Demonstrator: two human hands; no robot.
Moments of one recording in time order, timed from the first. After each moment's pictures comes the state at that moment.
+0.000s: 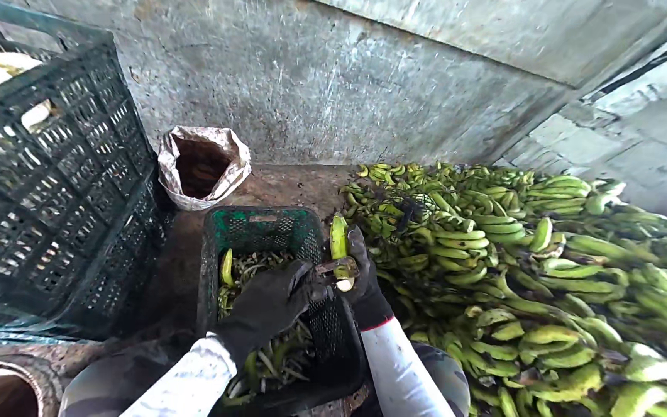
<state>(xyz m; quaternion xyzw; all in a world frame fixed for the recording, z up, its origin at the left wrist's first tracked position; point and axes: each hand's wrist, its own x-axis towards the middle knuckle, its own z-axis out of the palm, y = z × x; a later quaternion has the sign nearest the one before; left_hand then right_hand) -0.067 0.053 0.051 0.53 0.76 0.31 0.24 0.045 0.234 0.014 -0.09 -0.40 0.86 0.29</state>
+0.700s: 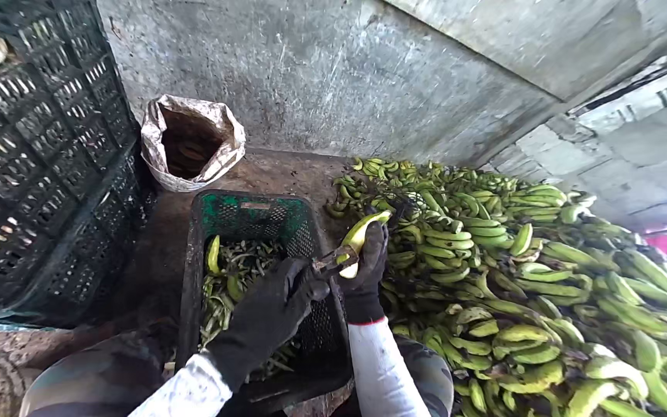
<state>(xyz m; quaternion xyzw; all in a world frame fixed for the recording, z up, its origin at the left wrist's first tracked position) -0.047 0.045 0.040 0.43 0.72 0.47 0.29 0.032 0.229 0.027 -0.23 -0.58 0.57 0.53</state>
